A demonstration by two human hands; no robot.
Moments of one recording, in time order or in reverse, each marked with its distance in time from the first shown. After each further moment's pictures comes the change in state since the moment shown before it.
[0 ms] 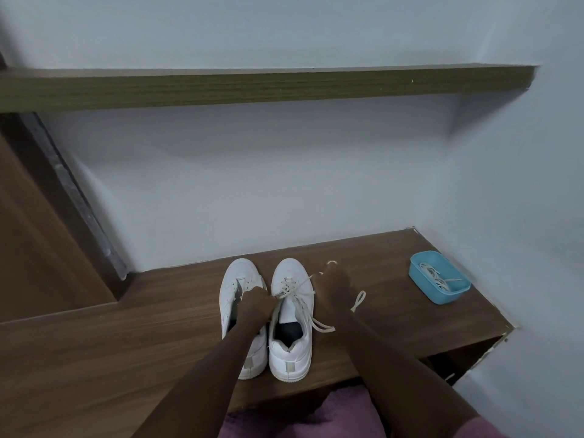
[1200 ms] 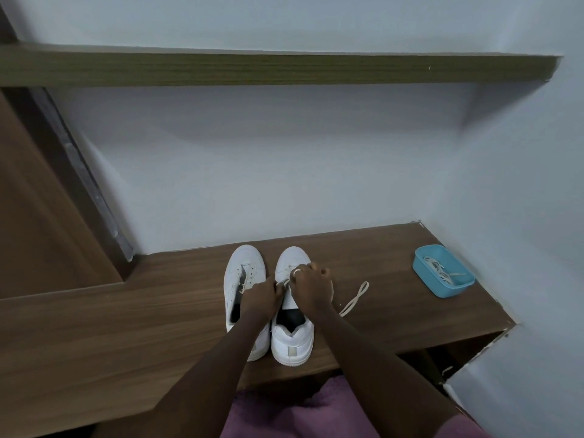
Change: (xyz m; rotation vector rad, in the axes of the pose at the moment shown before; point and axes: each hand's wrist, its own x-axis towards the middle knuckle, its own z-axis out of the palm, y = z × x) left_hand 0.000 -0.022 0.019 0.386 0.141 0.311; right_hand -0.035 -0.019 0.028 -0.248 -0.048 -0.433
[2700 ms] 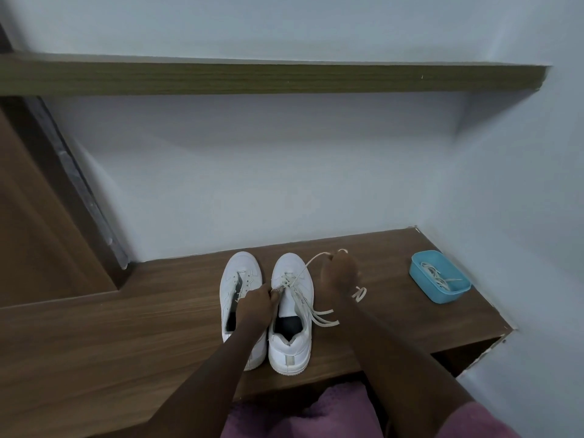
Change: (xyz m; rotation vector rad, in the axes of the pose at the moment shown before) left_hand -0.002 0.001 -0.004 -0.126 0.013 -0.046; right_hand 0.036 0.035 -0.040 0.300 0.108 0.609
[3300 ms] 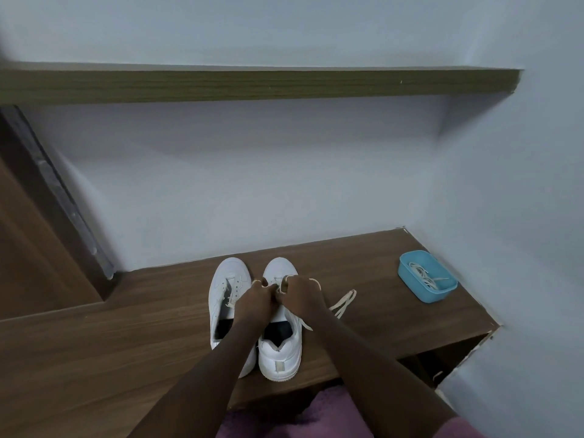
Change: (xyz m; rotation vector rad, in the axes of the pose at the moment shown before) left_hand 0.012 0.016 0.003 0.176 -0.024 0.170; right_hand -0.029 0.004 0.020 -0.215 -0.437 -0.532
